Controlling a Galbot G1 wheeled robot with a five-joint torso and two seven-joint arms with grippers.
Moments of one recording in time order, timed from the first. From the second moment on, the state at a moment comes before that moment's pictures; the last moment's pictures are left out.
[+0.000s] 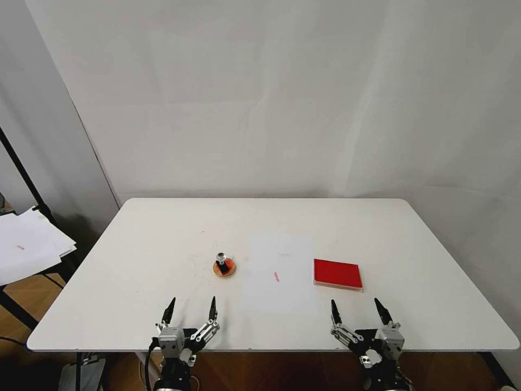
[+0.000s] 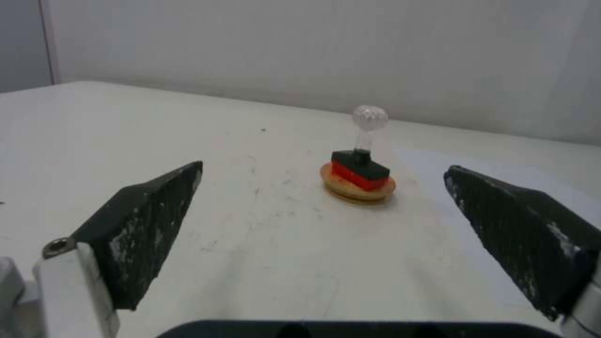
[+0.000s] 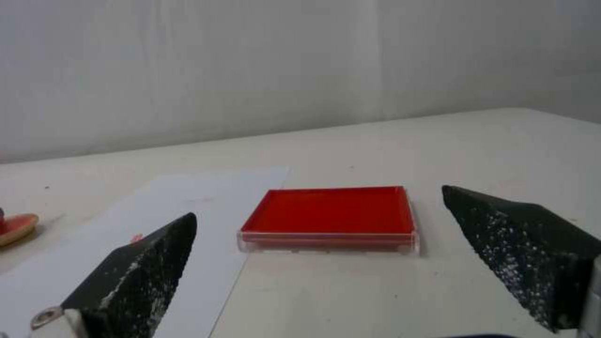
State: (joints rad) left arm 1.70 -1.56 -0.48 -2.07 -0.11 -0.28 0.02; right arm -1.71 1.14 0.31 2.16 0.20 0.19 0.36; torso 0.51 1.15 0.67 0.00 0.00
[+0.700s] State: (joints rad) left arm 1.70 -1.56 -0.48 -2.07 -0.11 -0.28 0.02; right arm -1.71 1.14 0.31 2.16 0.20 0.19 0.36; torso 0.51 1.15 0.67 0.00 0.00
